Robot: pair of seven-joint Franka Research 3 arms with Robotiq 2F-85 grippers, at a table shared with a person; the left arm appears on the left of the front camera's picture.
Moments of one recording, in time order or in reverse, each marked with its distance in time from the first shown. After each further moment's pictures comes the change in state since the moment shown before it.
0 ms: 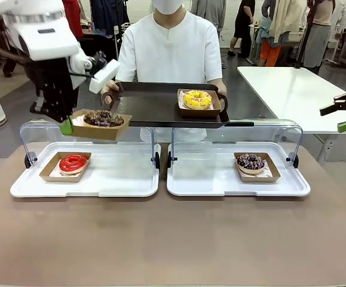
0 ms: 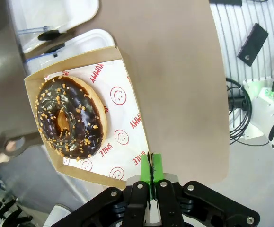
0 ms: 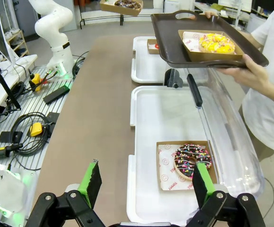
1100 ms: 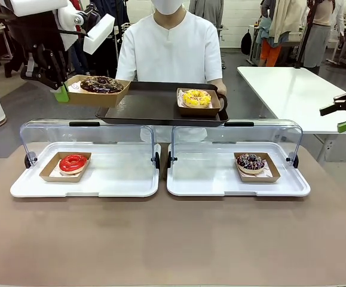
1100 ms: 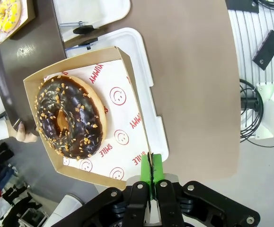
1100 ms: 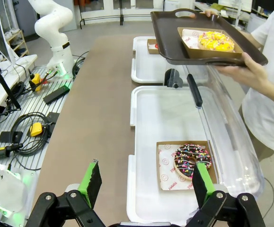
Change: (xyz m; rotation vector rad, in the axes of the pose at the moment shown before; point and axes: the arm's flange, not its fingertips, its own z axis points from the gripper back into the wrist) left arm 0.001 0.002 0.052 0.113 0.000 0.034; right arm 0.000 0.000 0.000 0.000 0.000 0.000
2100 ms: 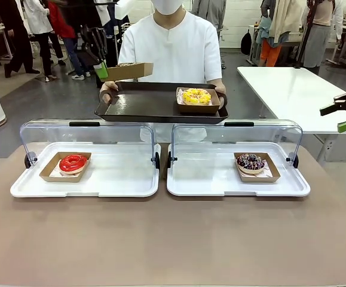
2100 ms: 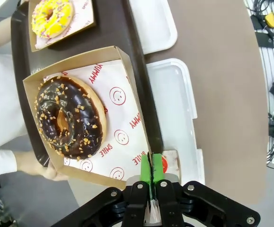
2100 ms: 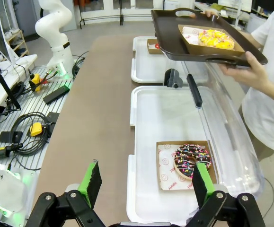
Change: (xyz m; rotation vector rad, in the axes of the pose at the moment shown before) left arm -0.017 0.173 -0.048 -0.105 -0.223 0.022; right arm 0.000 0.000 0.000 -0.001 0.000 0.000
